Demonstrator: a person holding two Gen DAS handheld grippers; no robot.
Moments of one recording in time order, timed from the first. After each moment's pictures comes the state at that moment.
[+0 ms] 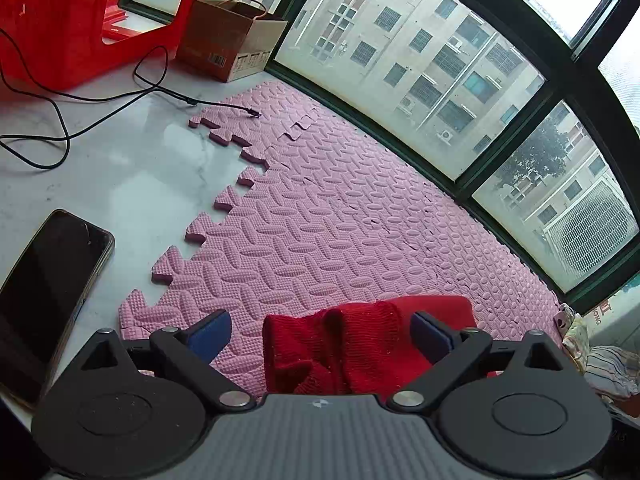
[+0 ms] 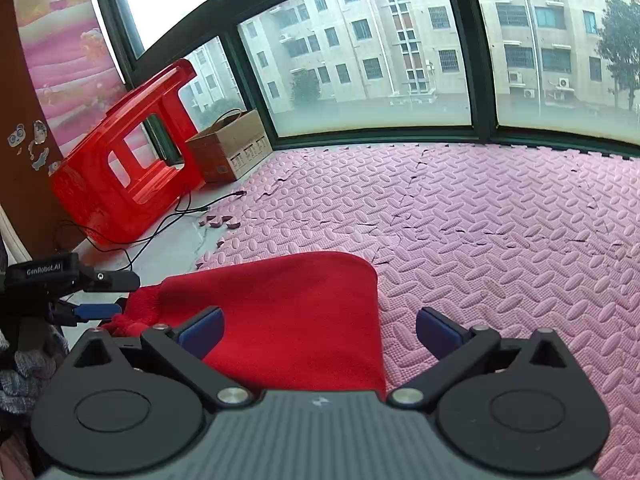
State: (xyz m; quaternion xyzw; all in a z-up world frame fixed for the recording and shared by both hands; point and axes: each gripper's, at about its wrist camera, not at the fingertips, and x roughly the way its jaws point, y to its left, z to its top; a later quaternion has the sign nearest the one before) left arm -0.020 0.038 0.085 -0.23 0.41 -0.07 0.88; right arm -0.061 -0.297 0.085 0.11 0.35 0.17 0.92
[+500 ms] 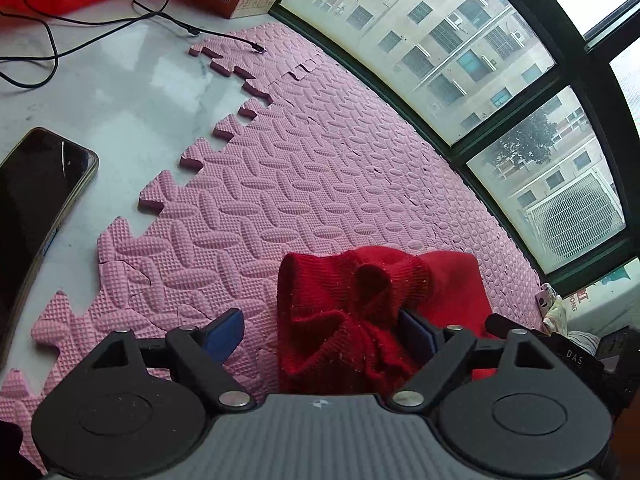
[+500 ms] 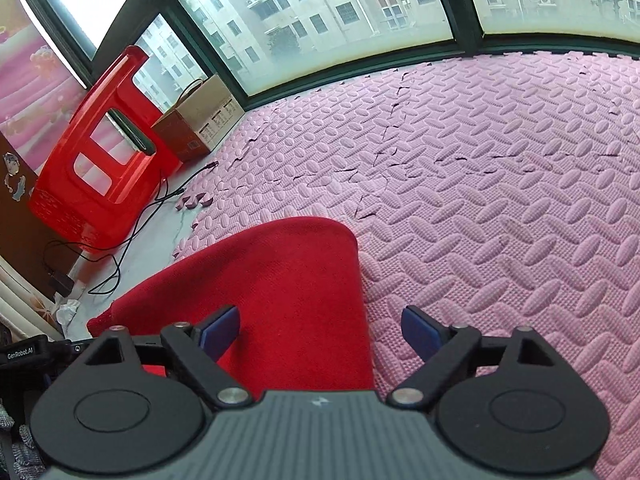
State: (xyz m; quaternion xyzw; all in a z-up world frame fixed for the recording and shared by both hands) left arm -0.022 0.050 0.041 -0.28 0.46 -0.12 0.83; right arm -0.006 -0.313 0.030 0.19 0.43 0.18 0.86
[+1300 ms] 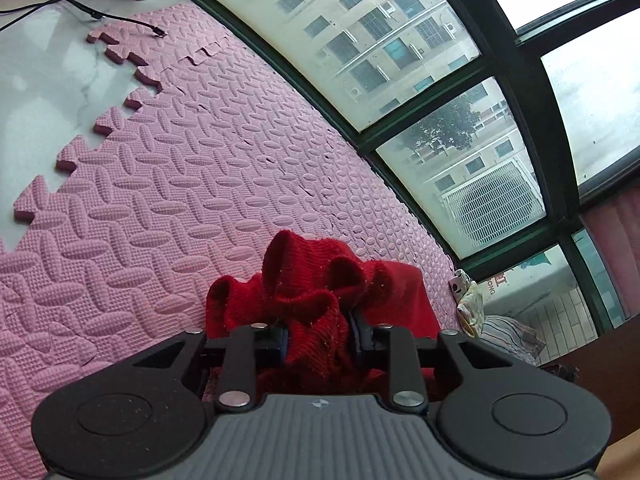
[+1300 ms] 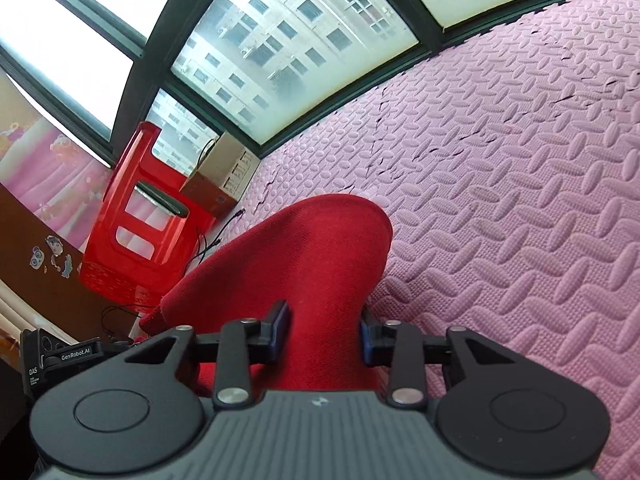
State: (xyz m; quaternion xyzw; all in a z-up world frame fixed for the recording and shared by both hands) left arm 0.005 0.004 0.063 -0.32 0.43 -0.25 0.81; right arm -0.057 -0.373 0.035 0.32 0.37 0.17 0.86
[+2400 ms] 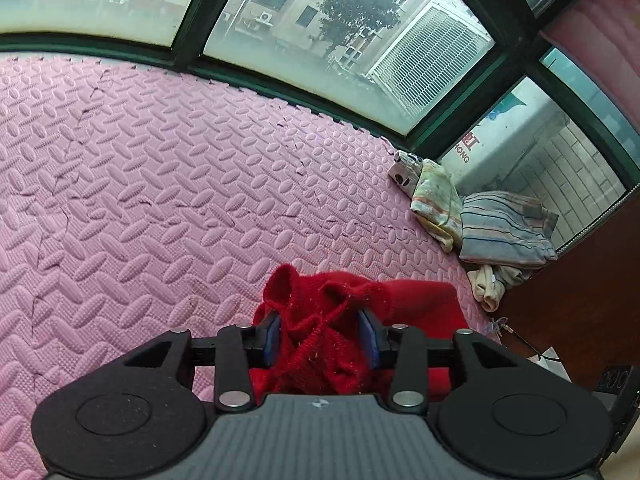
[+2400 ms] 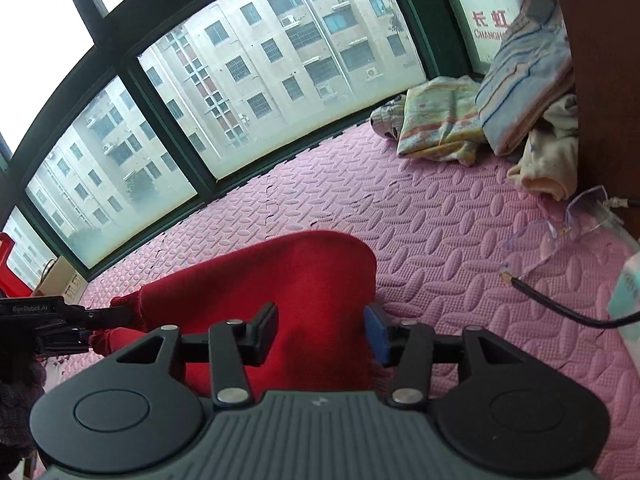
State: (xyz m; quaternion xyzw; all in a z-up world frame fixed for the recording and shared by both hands) left arm 0.062 -0.282 0.083 -0.11 0.46 -0.37 0.80; right arm -0.154 -0.566 0.056 0.25 0.28 -0.11 0.92
